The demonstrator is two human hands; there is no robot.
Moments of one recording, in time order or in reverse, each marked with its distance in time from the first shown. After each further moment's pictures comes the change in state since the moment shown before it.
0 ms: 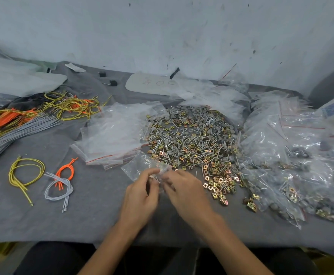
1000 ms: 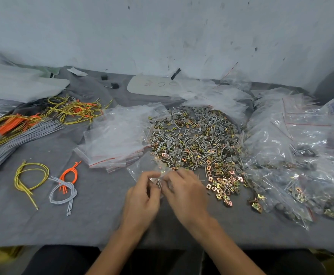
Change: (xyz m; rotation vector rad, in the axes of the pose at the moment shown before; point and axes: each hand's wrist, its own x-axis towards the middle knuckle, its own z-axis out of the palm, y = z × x) left_hand -0.002 -0.006 -0.001 0.021 0.042 0.025; right_hand 0.000 -0.010 0.011 -0.095 0.156 0.020
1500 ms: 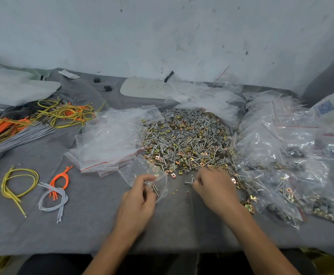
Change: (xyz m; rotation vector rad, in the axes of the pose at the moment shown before) left_hand 0.003 -0.005 0.004 0.015 -0.089 -0.061; right_hand 0.018 0.075 -0.043 -0.378 -0.333 0.243
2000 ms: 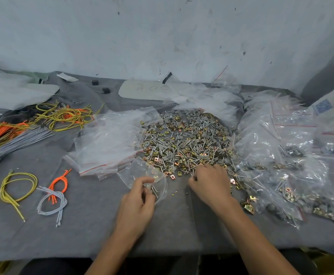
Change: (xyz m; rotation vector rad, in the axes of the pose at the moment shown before) left_hand 0.000 0.006 -0.001 -0.008 0.008 -0.006; right_hand 0.024 -0.001 0.020 -0.071 0.004 0.086
